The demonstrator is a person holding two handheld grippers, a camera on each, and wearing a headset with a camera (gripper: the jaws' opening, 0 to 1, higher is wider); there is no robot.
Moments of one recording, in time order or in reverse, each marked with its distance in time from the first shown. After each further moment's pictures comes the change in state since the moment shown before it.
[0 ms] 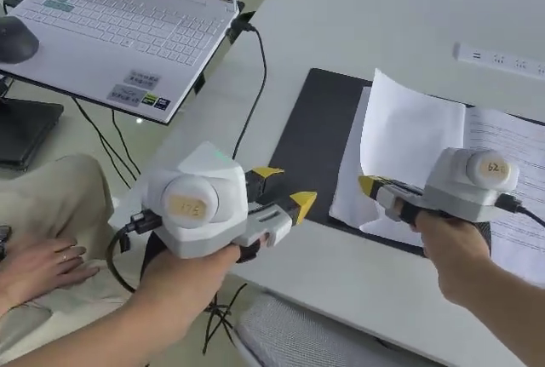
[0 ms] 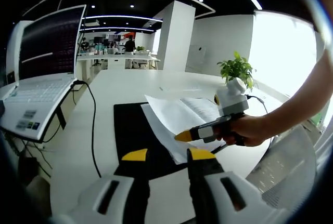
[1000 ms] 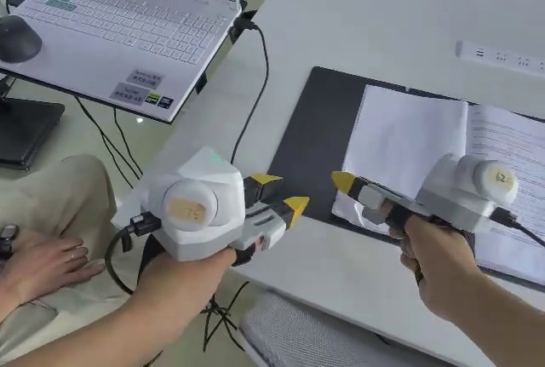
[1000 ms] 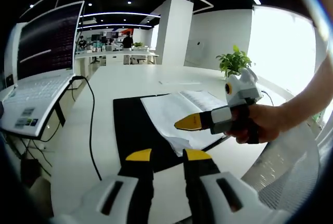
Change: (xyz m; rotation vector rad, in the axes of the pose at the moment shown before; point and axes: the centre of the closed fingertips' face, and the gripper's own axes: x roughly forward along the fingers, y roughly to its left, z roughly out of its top) left arm 0.007 0.000 -0.015 0.032 0.047 -0.012; right arm -0.041 0.054 0.028 0.275 -0.199 0.176
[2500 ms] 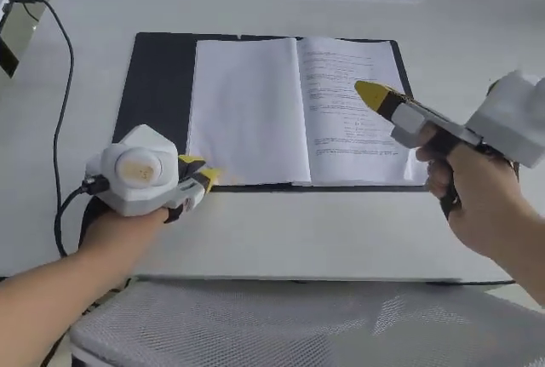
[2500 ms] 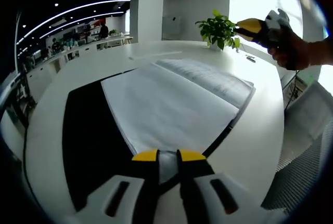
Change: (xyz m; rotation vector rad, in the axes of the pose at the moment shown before) left arm 0.114 -0.042 -0.052 0.178 0.166 -0.120; right arm -0.152 -0.082 0.115 -0.211 -0.226 -0.087
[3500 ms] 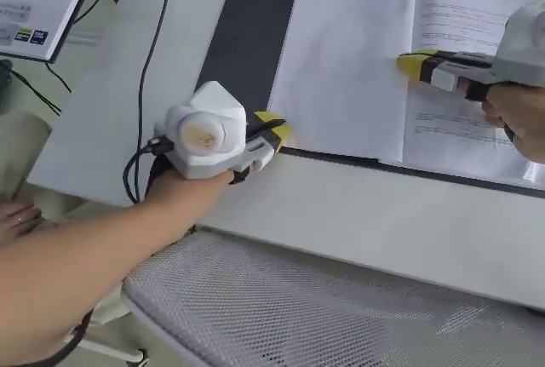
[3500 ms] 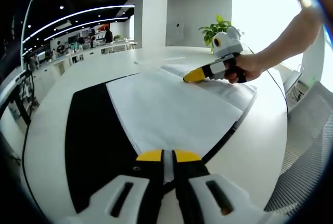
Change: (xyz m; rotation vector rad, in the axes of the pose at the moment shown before) left arm 0.001 0.007 0.003 -0.014 -0.051 0.028; right arm 0.109 -0.076 -0.081 -0.270 0.341 0.193
